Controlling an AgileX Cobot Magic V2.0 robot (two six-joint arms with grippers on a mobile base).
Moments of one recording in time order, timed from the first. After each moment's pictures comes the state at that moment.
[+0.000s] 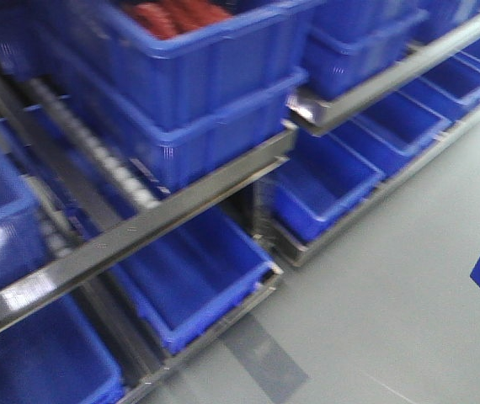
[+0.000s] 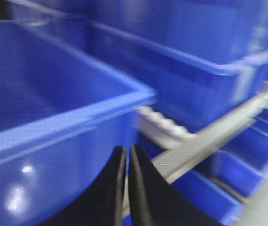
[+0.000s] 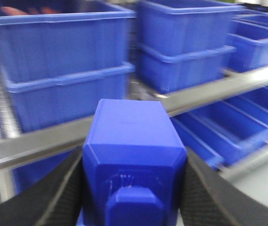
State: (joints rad) left arm 0.02 0.03 0.03 0.01 0.10 -0.04; right arm 0.16 0.10 -0.23 0.10 0.28 -0.10
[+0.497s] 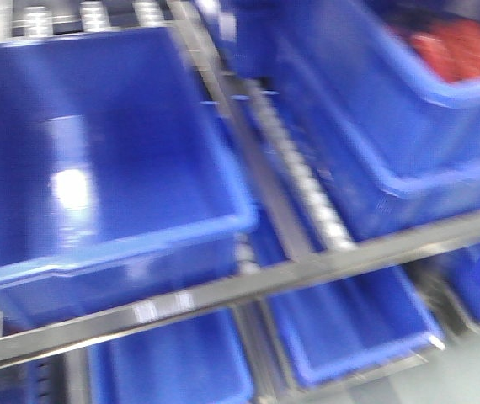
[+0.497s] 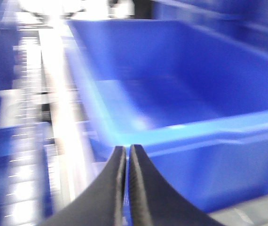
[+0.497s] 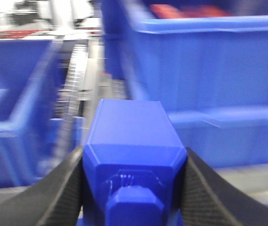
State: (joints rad) left arm 0.02 0.03 0.03 0.01 0.10 -0.04; right arm 0.16 0.10 -0.23 0.10 0.28 -0.10
